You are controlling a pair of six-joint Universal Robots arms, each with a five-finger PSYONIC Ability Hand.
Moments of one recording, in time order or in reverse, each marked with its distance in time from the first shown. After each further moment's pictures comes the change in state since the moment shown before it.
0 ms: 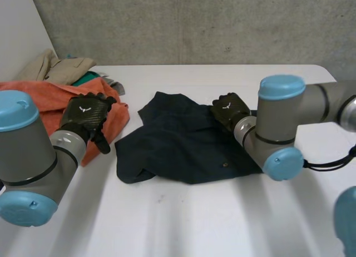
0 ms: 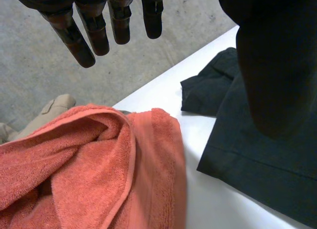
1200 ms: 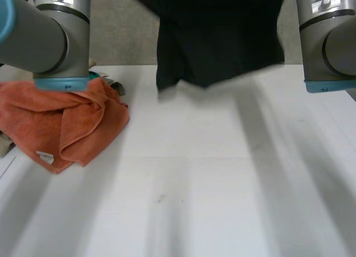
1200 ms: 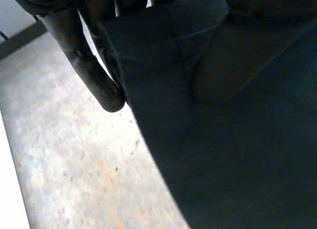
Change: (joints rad) left arm -0.104 -0.132 0.708 0.436 0.031 0.134; right arm -0.129 -0.430 0.072 -0.788 -0.029 0.080; left_hand 0.967 0.991 0.979 0.993 0.938; right_hand 0.618 0.691 0.696 0.705 0.674
